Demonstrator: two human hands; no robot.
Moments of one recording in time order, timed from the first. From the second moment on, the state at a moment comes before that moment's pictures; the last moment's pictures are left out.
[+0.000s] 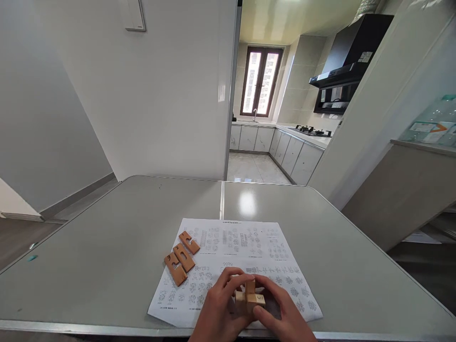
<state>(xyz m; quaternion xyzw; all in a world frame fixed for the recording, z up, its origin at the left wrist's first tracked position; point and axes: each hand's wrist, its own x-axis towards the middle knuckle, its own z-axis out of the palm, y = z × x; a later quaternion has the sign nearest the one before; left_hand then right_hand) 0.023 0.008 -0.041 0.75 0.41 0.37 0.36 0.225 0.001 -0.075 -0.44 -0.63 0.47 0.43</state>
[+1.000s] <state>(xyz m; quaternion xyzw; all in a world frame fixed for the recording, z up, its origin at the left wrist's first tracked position) 0.026 0.007 -0.022 0.73 0.41 0.36 0.41 0.231 -0.003 -0.057 -0.39 -0.60 0.55 0.43</state>
